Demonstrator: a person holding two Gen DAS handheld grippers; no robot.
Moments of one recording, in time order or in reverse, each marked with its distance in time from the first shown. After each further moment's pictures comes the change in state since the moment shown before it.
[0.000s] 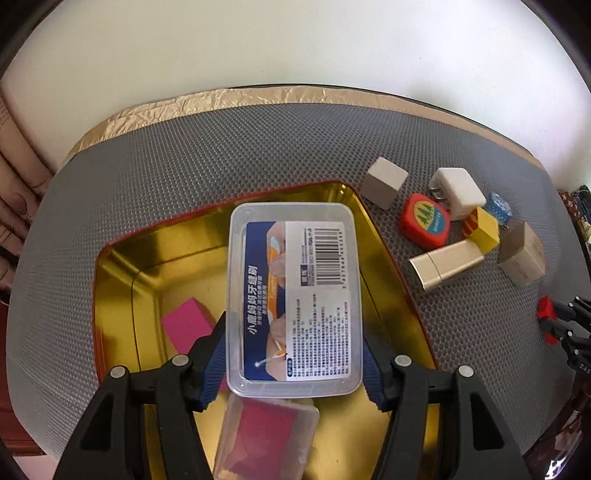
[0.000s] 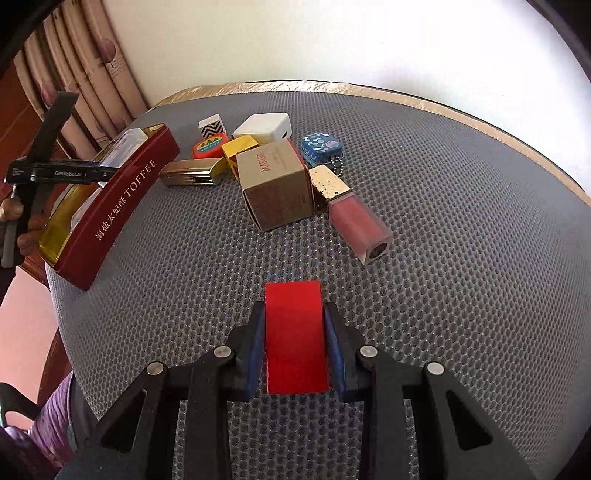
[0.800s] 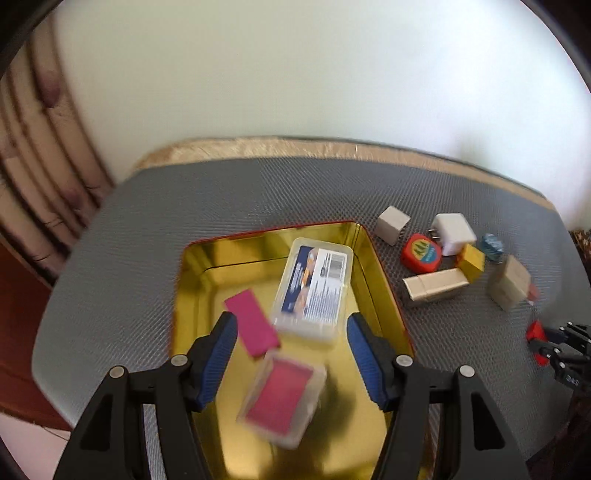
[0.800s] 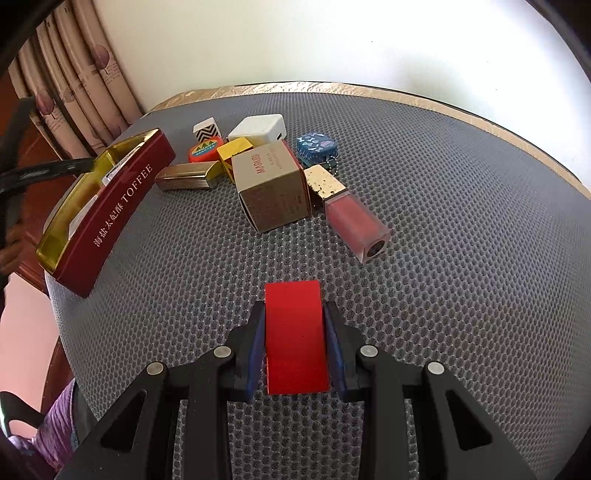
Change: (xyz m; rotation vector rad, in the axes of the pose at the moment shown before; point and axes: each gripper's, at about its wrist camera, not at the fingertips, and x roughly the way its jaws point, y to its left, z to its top) left arm -0.085 -0.004 -0.047 -0.124 -0.217 0.133; right arm 0.000 0.002 0.000 0.030 0.000 -0.016
